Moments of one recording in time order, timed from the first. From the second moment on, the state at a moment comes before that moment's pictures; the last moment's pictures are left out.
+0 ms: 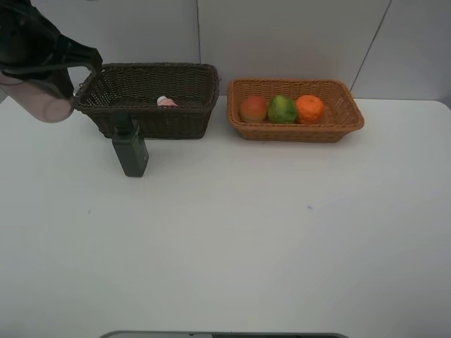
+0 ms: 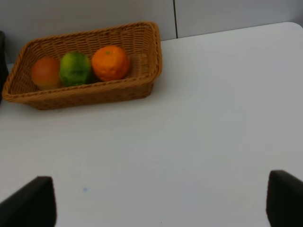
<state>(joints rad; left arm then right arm) -0.36 1.46 -1.17 0.22 0.85 -0.29 0.06 0.00 -0.52 -0.11 1.06 0.18</state>
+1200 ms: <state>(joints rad) -0.24 1.93 -1.26 0.39 0.00 -0.32 0.06 0.00 -0.52 -0.11 1.06 0.18</state>
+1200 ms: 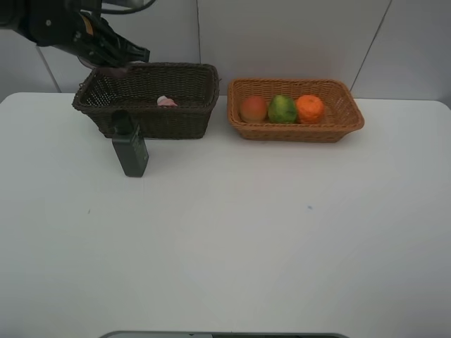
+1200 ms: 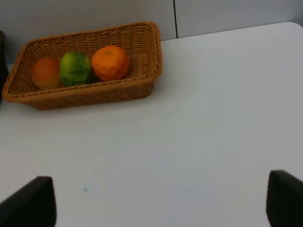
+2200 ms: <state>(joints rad) -0.24 2.07 -1.26 0.39 -0.04 -0.32 0.06 0.00 -0.52 -0.11 1.06 0.18</state>
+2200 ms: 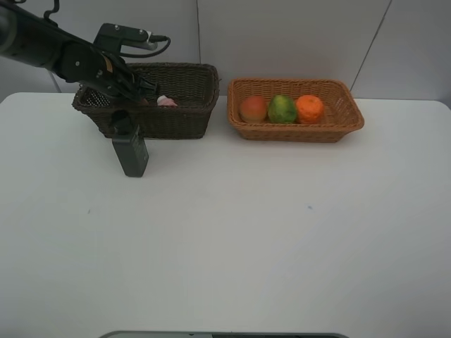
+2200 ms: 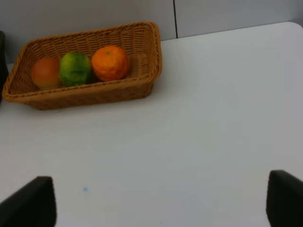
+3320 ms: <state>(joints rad) -0.30 1.72 -1.27 0.15 0.53 -0.31 0.06 0.00 -0.52 -0.11 1.06 0.18</state>
